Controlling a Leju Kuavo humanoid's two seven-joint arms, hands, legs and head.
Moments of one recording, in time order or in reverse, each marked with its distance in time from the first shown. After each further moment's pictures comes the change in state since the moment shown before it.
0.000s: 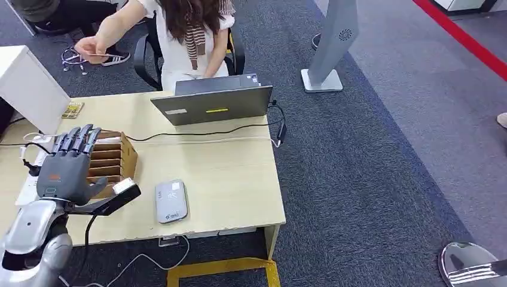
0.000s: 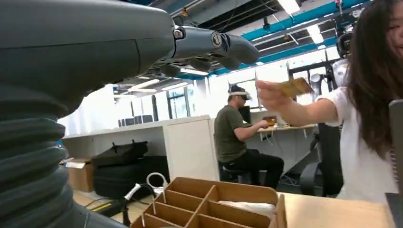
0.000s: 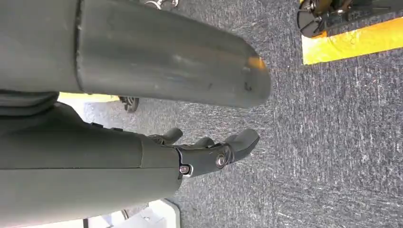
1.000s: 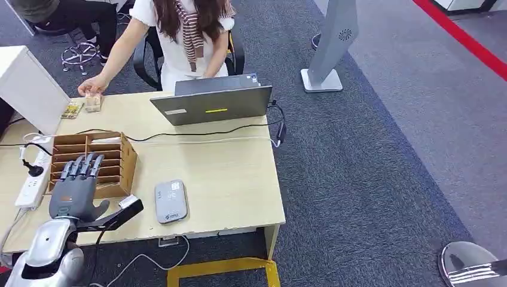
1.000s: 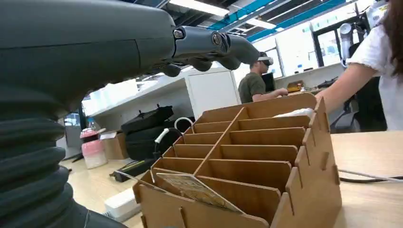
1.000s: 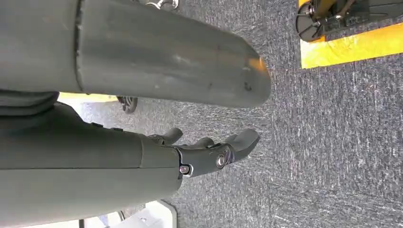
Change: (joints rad) left arm 0.046 -0.039 0.037 0.232 -0.063 0.119 0.032; right arm -0.001 0.000 0.003 0.000 0.002 0.013 -0.007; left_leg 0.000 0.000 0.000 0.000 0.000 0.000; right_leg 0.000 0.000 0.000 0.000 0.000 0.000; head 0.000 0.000
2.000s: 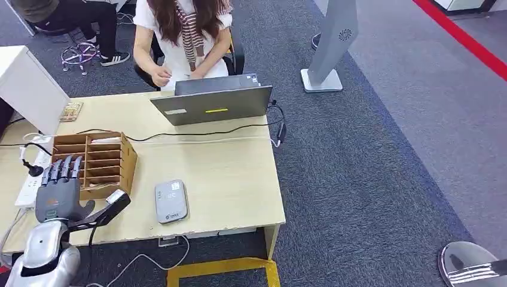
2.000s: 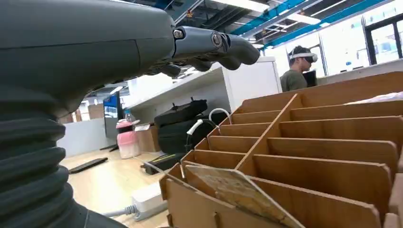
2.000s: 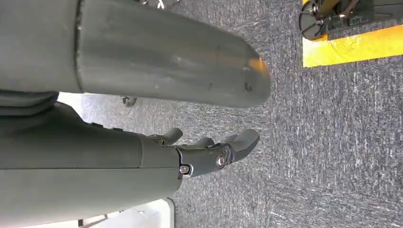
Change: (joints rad) left arm -0.044 -0.052 0.132 0.179 -0.082 0.148 0.022; right arm -0.004 0.000 0.039 0.000 0.003 0.003 0.000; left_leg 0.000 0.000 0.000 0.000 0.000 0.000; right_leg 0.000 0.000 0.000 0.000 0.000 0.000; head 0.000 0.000
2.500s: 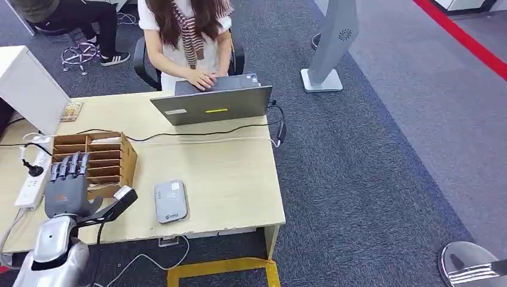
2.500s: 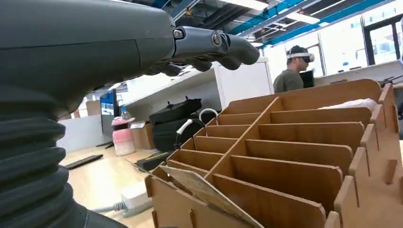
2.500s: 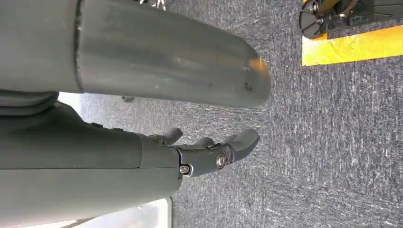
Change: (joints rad) left arm -0.029 -0.040 0.000 0.036 -0.018 0.005 0.011; right arm -0.004 0.000 0.016 0.000 0.006 0.000 0.000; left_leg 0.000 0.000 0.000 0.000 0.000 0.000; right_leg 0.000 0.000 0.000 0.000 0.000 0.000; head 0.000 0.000
